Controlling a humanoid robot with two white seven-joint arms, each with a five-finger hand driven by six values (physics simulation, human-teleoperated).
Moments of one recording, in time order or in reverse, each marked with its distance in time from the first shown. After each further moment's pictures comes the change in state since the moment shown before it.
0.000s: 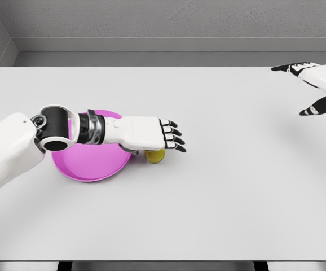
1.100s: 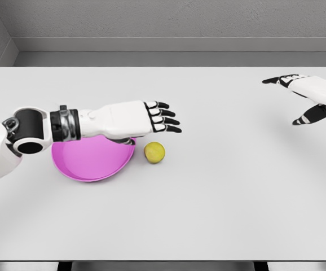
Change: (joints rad) left arm 0.066 0.099 0.079 -0.058 0.080 0.001 0.217; right arm -0.023 -0.004 0.088 0.021 0.000 0.000 0.000
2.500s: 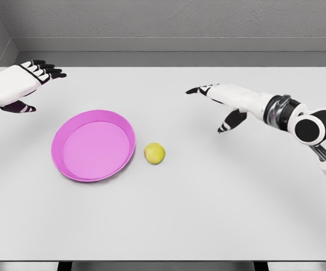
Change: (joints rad) left arm 0.187 0.220 0.380 0.322 -0.041 0.001 0.180; right arm -0.212 0.217 0.342 -0.151 0.008 0.364 0.001
